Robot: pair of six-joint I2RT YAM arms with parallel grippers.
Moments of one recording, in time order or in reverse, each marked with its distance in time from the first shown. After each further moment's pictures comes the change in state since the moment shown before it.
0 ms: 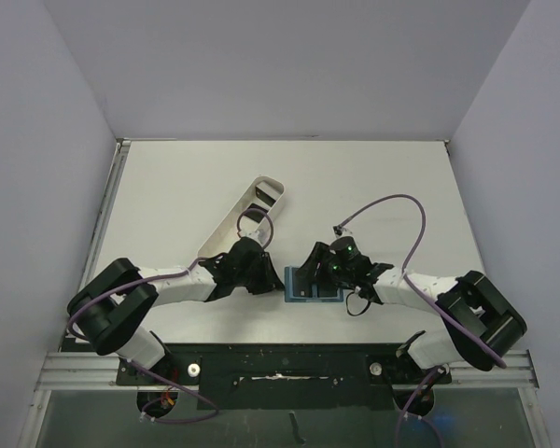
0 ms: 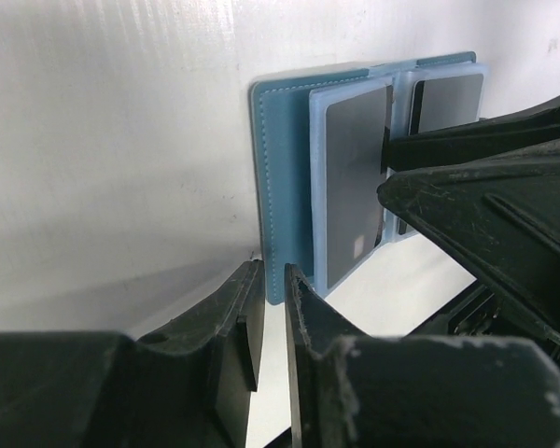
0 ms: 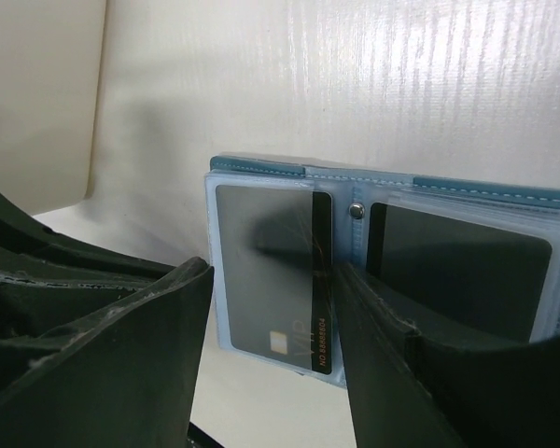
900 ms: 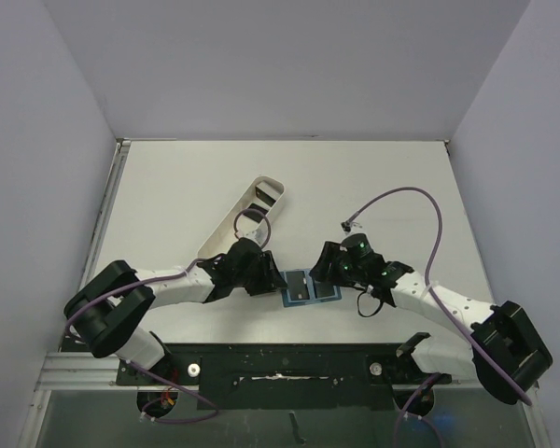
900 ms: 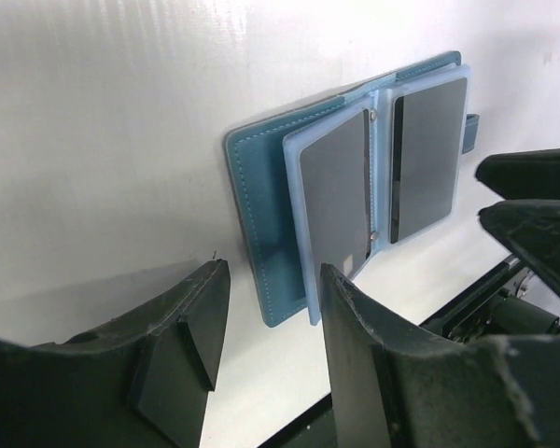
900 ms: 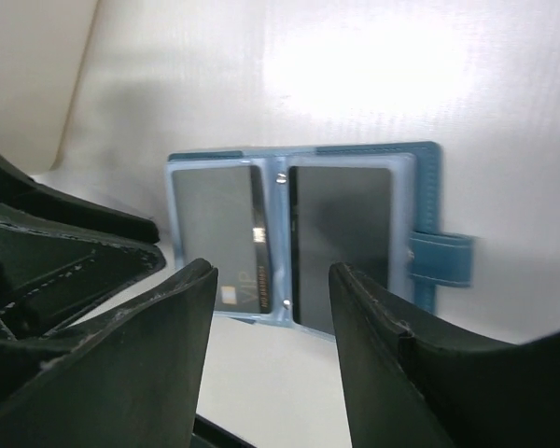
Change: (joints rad) left arm 0.000 -0.018 -0.013 0.002 -0.010 -0.027; right arm -0.022 -0.196 0.035 -0.247 0.034 -0.164
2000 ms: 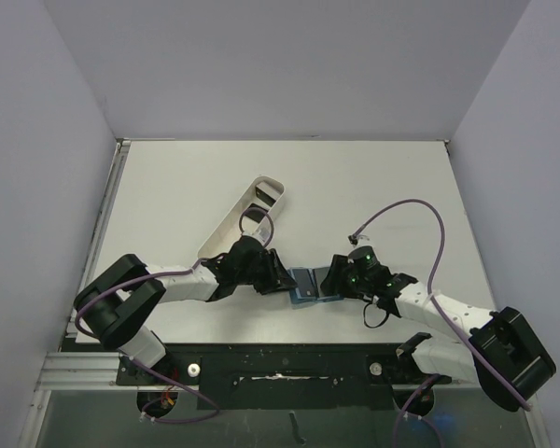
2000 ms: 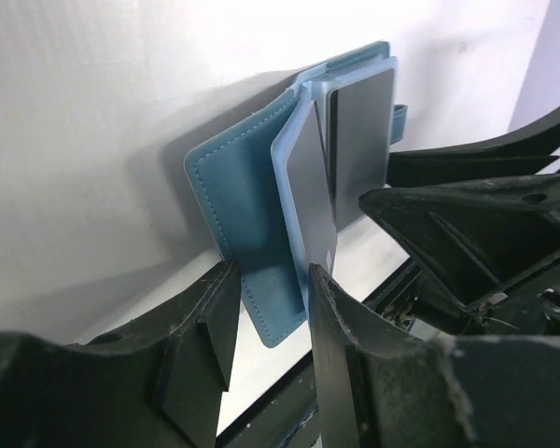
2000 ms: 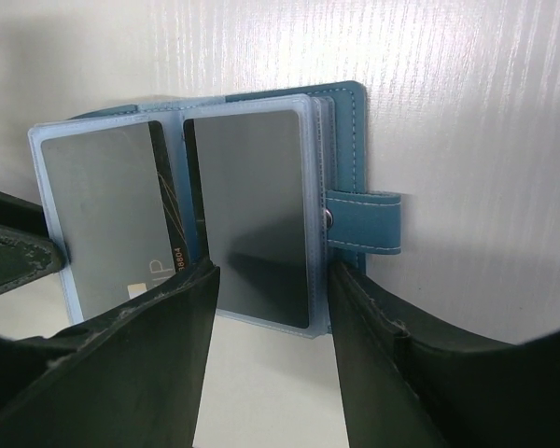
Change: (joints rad) left arm 0.003 0.064 0.002 0.143 0.124 -0.110; right arm -0.039 -0.051 -0.133 -0.003 0.021 -0.062
